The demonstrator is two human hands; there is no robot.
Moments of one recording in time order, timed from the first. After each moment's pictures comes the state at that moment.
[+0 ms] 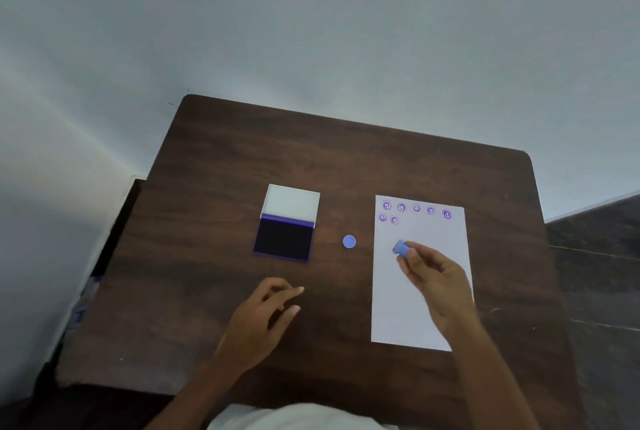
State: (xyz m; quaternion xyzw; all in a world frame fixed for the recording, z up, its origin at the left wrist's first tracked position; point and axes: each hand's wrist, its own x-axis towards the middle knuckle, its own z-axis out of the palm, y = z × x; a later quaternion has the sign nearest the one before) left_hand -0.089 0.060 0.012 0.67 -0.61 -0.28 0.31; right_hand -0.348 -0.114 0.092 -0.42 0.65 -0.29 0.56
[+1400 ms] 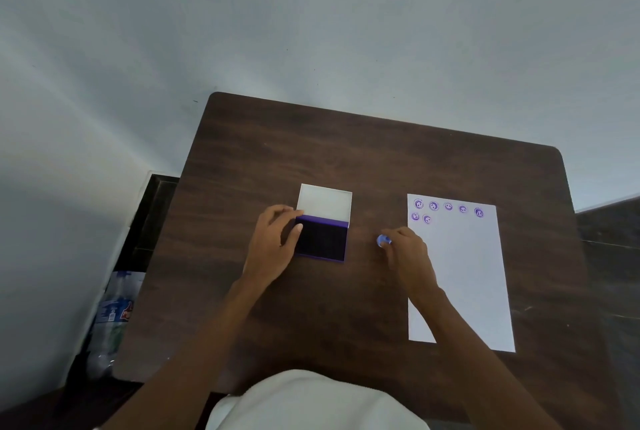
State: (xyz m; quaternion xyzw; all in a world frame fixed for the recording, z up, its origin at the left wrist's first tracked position) left_hand 0.001 -0.032 0.008 0.76 -0.51 -0.24 0.32; right_hand -0.257 -0.138 0.004 -0.72 0.62 -0.07 0.31
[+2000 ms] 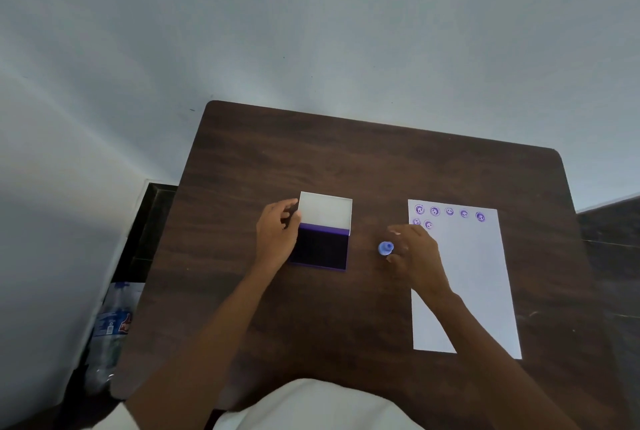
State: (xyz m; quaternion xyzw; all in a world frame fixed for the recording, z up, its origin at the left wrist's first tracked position) left_hand 0.001 -0.076 0.014 0.81 -0.34 -0.32 0.37; right_hand -0.259 -0.144 0.029 -0.77 0.58 -0.07 0.26
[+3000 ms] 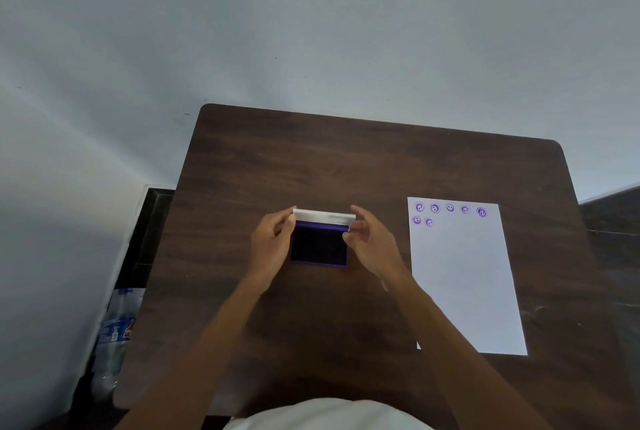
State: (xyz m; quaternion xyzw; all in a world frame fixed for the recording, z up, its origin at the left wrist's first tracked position) left_hand 0.007 -0.058 0.015 0.74 -0.28 -0.42 0.44; right_hand -0.185 -0.133 0.053 -0.61 0.60 -0.13 0.51
